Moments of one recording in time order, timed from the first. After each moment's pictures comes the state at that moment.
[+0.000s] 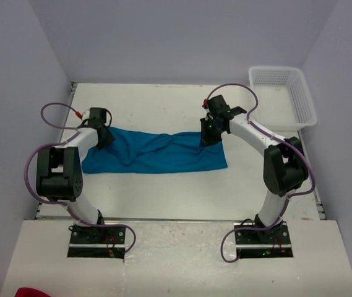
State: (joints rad) left arm -0.01 1.68 1.01 -0.35 -0.28 -0.64; right arm 0.43 1.82 1.40 -0.71 -0.18 0.39
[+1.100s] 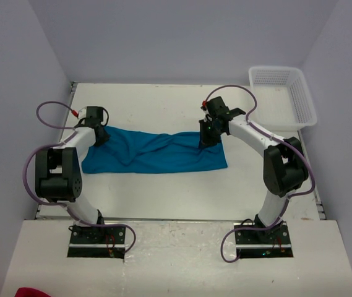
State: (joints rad) left arm 0.02 1.67 1.03 -0.35 -0.32 -0.62; right arm 0.44 1.81 1.38 -0.70 -0.20 0.39
